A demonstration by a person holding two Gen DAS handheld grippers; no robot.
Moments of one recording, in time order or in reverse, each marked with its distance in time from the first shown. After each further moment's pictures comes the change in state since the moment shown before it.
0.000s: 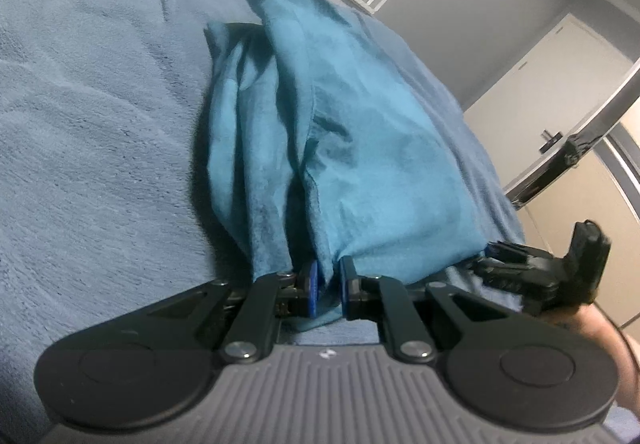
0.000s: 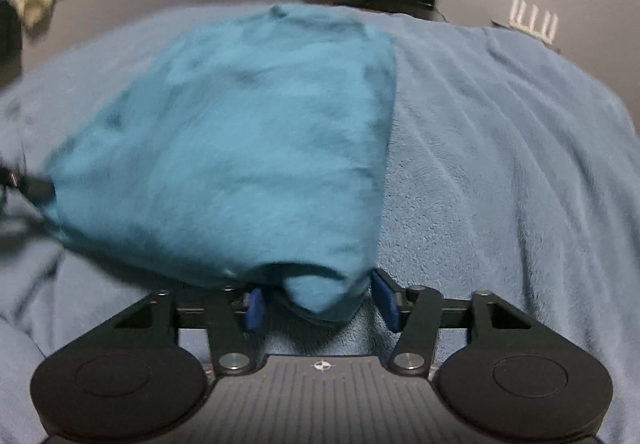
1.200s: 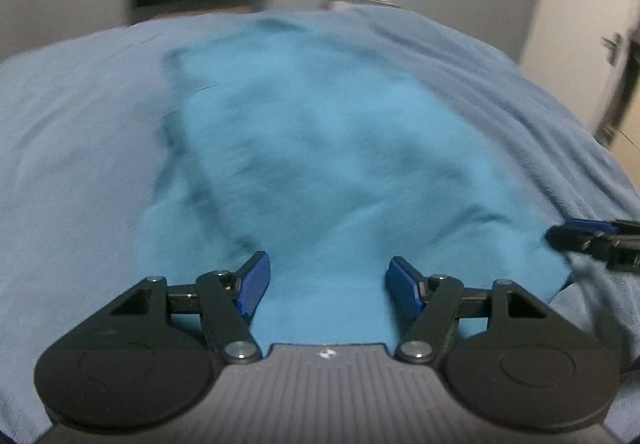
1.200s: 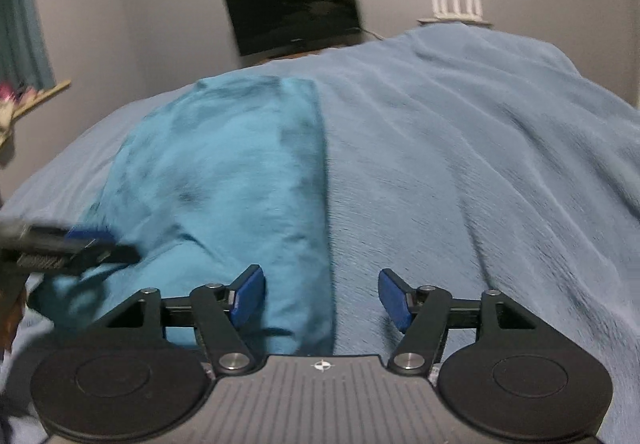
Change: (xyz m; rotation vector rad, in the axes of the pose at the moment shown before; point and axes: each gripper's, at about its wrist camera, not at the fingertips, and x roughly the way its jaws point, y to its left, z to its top) left arm 0.069 -0.099 0.025 0.328 -0.047 0.359; right arm -0.016 -0.051 0.004 0.292 -0.153 -0.014
